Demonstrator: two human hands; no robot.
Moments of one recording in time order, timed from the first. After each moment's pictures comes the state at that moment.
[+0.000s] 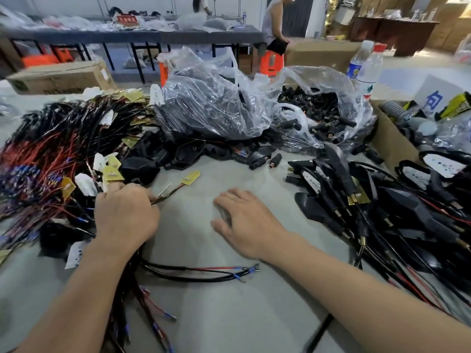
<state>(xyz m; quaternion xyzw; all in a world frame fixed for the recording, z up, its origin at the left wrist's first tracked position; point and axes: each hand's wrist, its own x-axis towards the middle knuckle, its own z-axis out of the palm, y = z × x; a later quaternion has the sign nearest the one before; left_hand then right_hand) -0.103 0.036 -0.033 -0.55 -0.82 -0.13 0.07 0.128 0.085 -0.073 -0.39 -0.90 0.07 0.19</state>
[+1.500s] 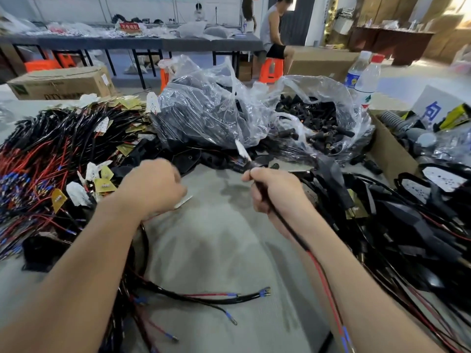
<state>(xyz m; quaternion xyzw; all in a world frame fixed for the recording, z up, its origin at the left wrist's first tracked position) -0.076 0.098 0.017 -0.62 -0.78 -0.09 -0.07 0.157 0.118 -0.009 -0.44 -0.45 0.62 0.47</state>
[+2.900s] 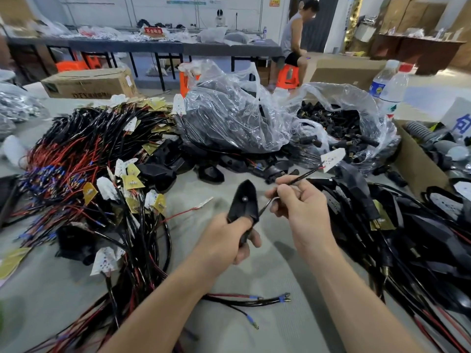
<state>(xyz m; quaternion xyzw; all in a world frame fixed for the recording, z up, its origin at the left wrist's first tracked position) 0.009 0.032 -0.042 -0.43 -0.54 -0.46 -0.55 0.159 0.096 -0.036 -0.40 -0.50 0.52 0.57</state>
